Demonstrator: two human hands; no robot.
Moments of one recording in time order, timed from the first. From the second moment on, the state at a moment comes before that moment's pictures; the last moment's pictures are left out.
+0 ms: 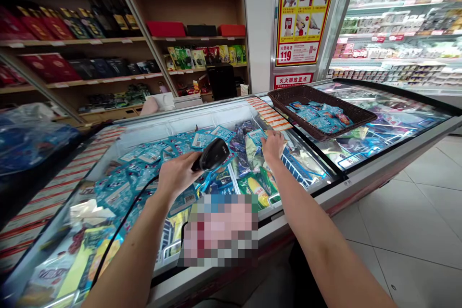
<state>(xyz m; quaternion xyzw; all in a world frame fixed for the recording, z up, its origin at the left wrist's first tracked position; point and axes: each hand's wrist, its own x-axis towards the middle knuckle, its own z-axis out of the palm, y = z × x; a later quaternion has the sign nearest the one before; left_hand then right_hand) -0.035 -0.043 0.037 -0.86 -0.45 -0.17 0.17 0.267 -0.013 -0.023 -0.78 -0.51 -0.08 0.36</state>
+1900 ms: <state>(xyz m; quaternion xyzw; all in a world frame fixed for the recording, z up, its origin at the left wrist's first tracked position) -0.053 -0.036 0.039 -0.88 -0.42 -0.15 0.18 0.222 -0.013 -0.022 -0.59 -0.66 0.14 0.45</state>
